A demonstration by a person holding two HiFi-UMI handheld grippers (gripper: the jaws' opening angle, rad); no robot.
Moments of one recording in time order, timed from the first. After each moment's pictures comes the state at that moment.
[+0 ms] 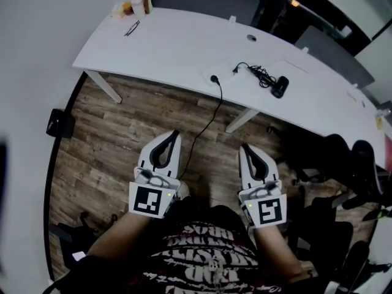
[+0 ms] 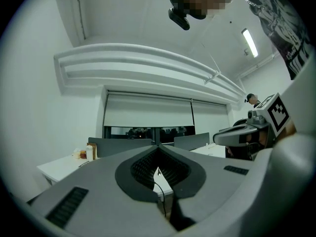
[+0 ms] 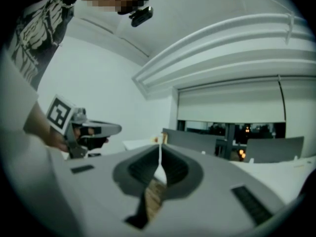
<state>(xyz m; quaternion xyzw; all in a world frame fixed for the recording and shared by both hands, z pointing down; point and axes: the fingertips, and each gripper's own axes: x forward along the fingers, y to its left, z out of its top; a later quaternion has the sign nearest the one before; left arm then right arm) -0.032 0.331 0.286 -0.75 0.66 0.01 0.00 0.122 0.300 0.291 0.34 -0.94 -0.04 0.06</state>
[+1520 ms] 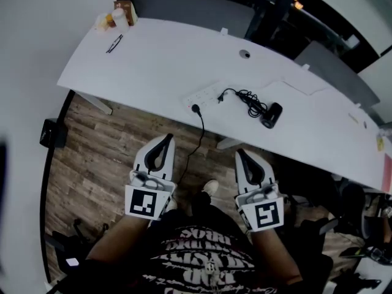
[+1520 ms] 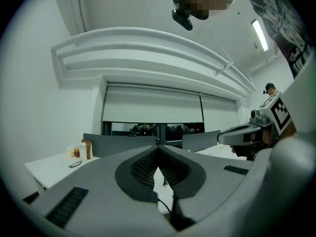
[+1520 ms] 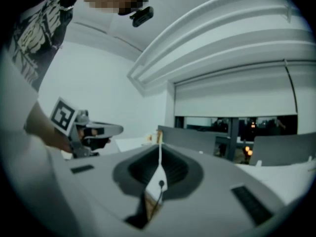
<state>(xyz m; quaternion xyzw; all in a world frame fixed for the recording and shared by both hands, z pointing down) -0.021 0.160 0.304 -0.73 0.68 0.00 -0.02 0.139 0.127 0.307 0.32 -0.95 -0.01 0.07</state>
